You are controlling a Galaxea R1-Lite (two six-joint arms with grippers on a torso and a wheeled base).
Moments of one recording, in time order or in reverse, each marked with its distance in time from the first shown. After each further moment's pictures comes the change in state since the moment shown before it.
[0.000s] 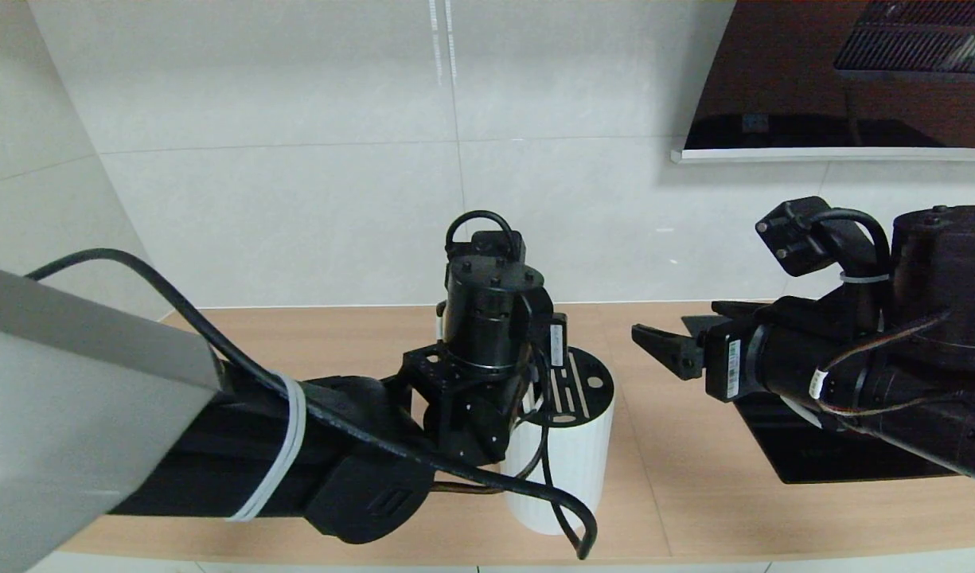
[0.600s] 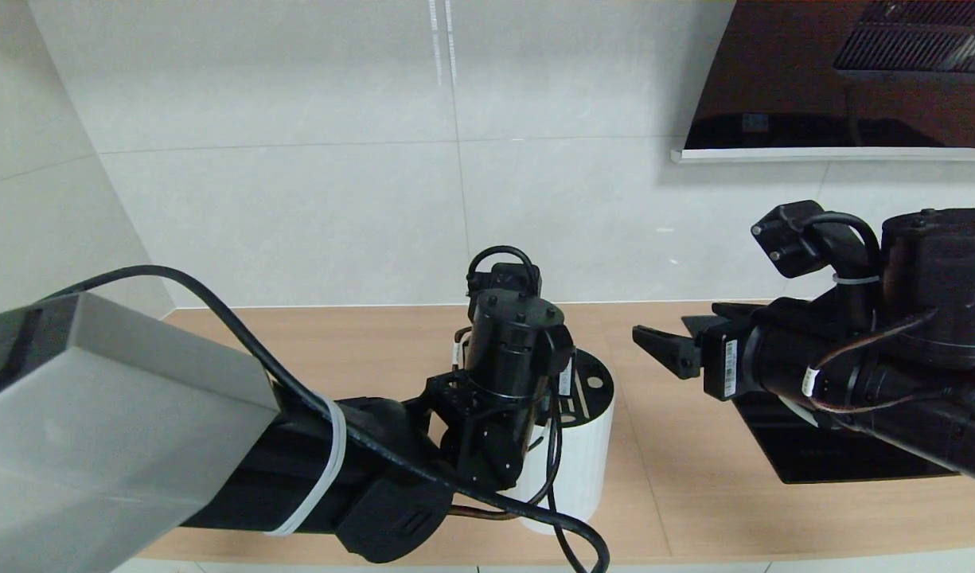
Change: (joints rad) left arm -0.016 0.044 0.024 0.001 0.001 0.000; right arm -0.011 0.013 -0.001 -0.001 0.000 0.000
